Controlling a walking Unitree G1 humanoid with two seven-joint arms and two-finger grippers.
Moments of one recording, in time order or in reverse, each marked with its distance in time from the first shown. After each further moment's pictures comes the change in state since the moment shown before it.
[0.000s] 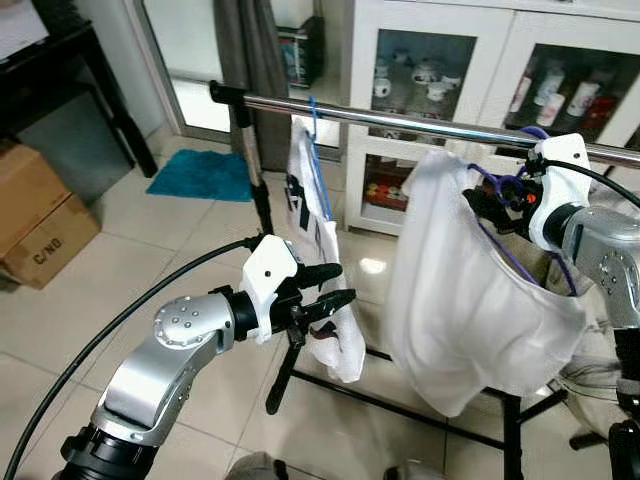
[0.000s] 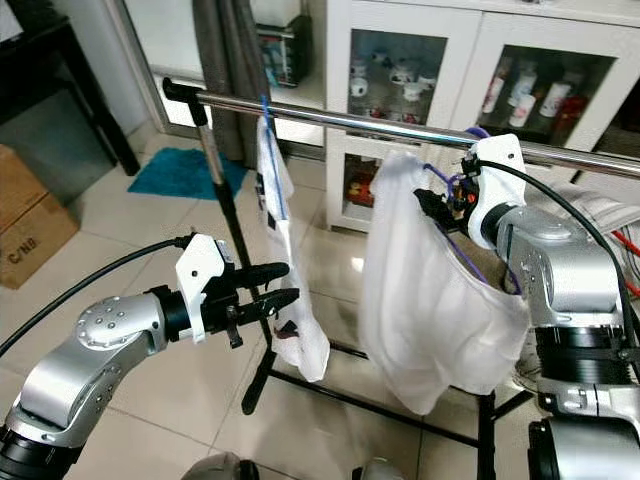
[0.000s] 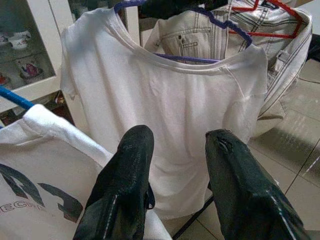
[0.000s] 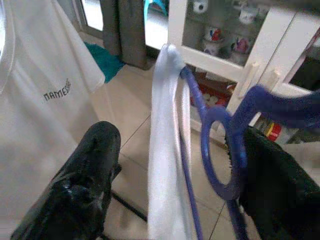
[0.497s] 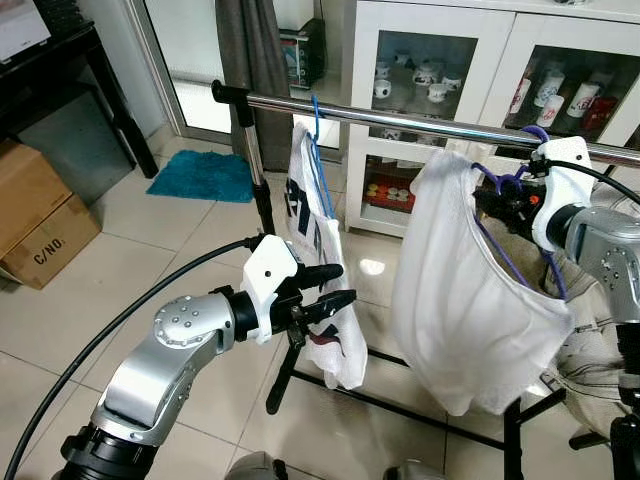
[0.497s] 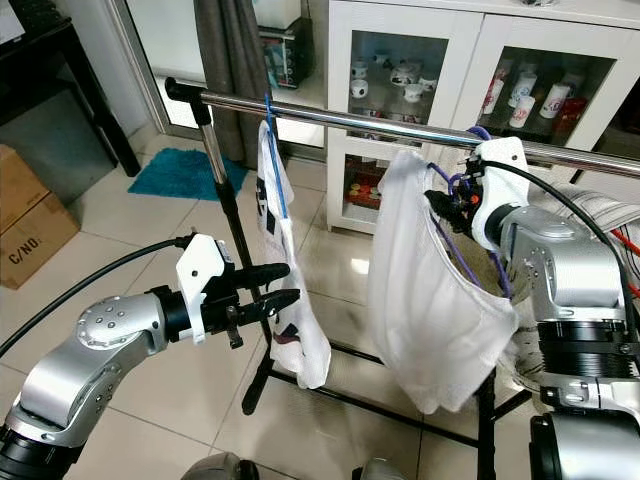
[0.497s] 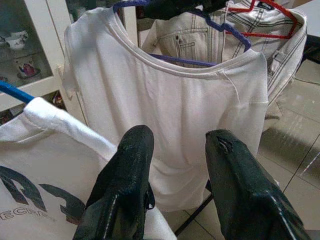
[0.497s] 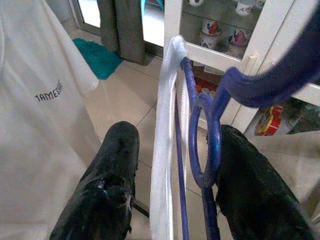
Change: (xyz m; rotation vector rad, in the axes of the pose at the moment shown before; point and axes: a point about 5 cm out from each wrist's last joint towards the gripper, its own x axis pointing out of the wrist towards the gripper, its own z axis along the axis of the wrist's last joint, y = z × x) left arm 0.000 0.000 0.000 -0.003 0.002 -0.006; right arm 0.000 -0.006 -0.003 0.022 0.018 -0.007
